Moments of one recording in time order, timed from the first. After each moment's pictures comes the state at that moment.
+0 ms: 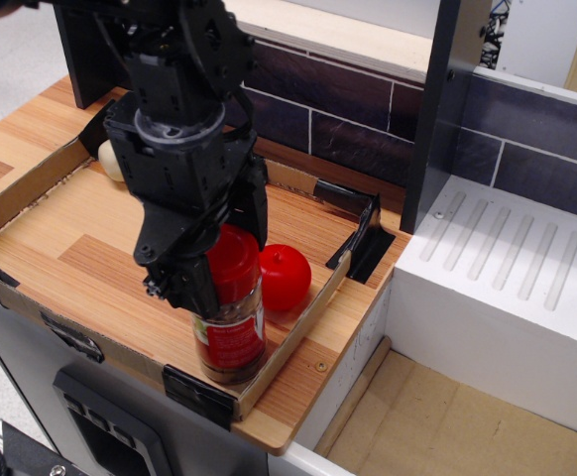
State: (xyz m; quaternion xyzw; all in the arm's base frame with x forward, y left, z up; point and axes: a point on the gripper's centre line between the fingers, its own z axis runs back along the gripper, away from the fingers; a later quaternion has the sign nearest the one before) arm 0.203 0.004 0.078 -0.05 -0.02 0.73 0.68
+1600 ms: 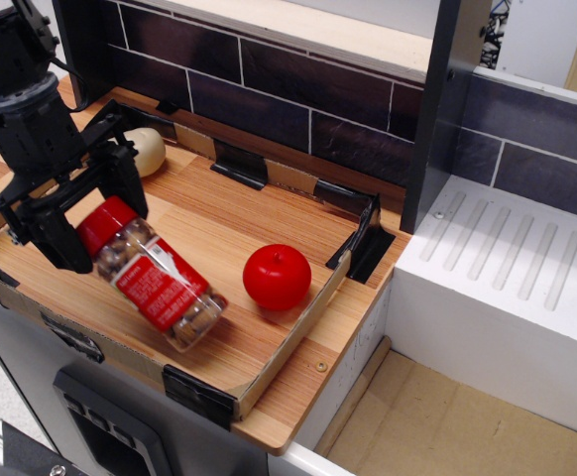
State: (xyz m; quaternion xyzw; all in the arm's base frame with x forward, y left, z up) arm 0.205 0.112 0.050 -0.07 0.08 0.71 0.70
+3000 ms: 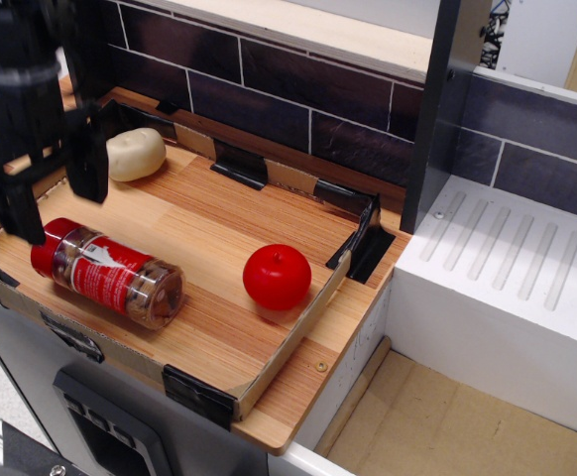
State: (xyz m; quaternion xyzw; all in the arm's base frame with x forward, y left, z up) arm 0.207 0.144 0.064 0.04 0.02 0.71 0.70
